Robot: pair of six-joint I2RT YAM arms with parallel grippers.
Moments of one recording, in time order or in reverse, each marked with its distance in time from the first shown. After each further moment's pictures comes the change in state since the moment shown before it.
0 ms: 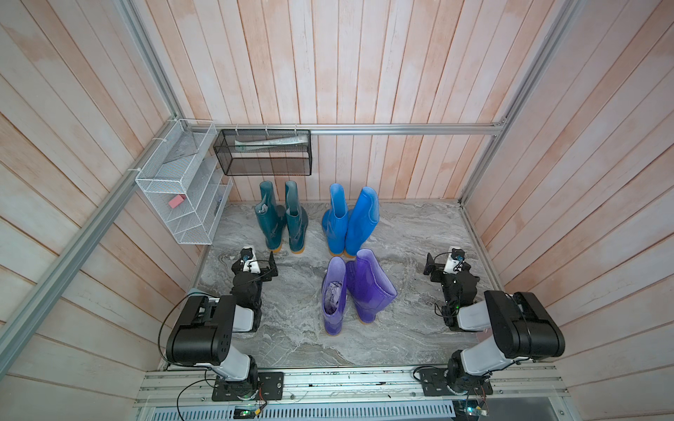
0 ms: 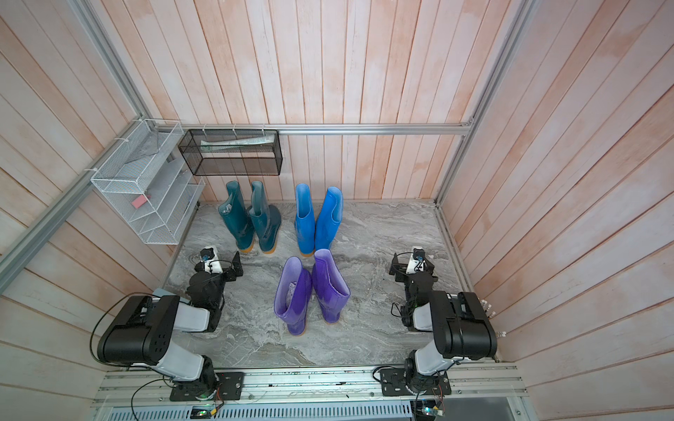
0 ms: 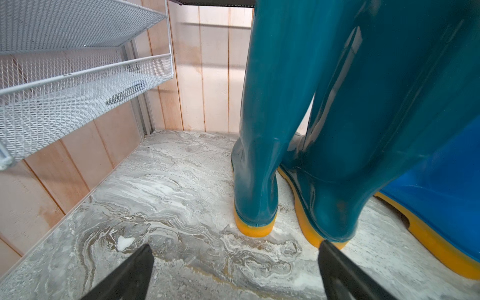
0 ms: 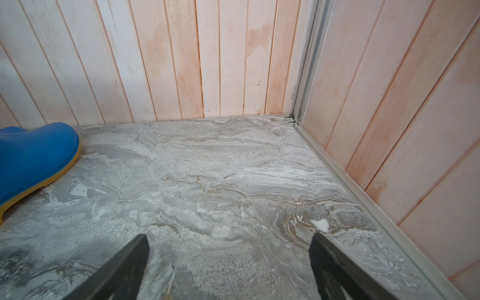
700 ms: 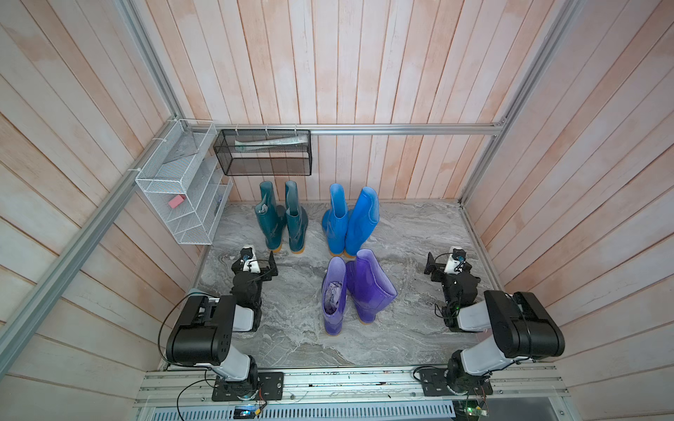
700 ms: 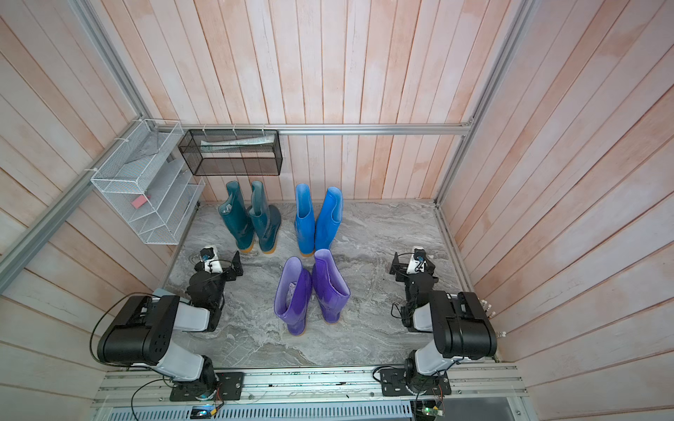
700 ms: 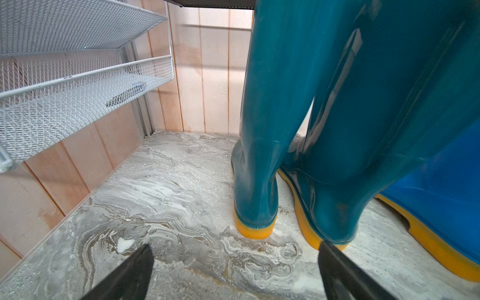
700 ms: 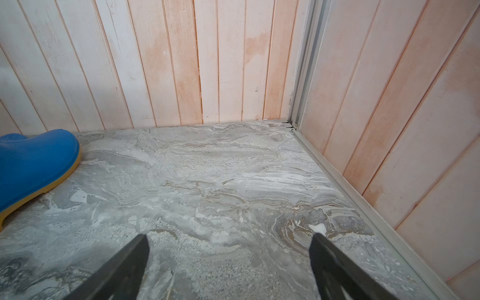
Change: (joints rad) left arm 0.000 0.000 0.001 -0.001 -0.002 0.000; right arm -0.002 0.000 0.000 0.021 0.009 0.001
